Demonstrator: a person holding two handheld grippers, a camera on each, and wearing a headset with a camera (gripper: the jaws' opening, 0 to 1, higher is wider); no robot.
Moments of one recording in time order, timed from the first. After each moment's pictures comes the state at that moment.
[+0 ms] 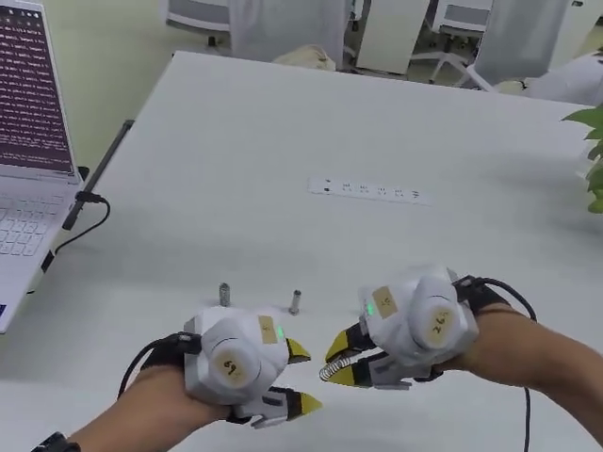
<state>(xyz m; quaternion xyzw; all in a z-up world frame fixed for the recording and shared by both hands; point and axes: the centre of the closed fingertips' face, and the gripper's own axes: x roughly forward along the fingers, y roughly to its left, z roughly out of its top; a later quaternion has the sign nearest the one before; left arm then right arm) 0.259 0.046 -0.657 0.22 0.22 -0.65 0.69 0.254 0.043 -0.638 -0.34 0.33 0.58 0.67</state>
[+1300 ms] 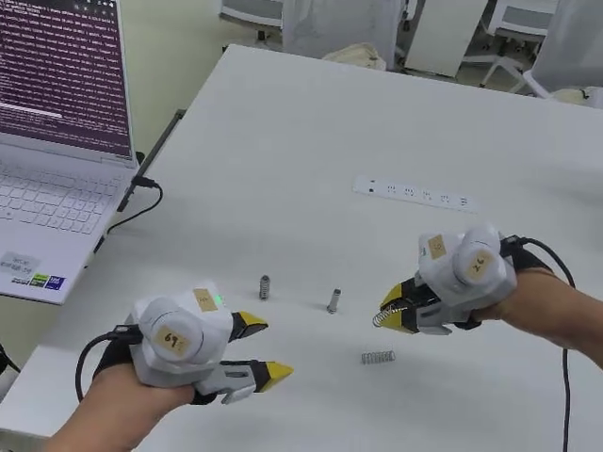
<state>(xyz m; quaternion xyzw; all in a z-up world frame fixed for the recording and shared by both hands) 0.306 0.140 -0.653 0.12 0.26 -0.52 0.81 0.342 0.008 -0.656 -0.33 0.36 0.53 0.70</state>
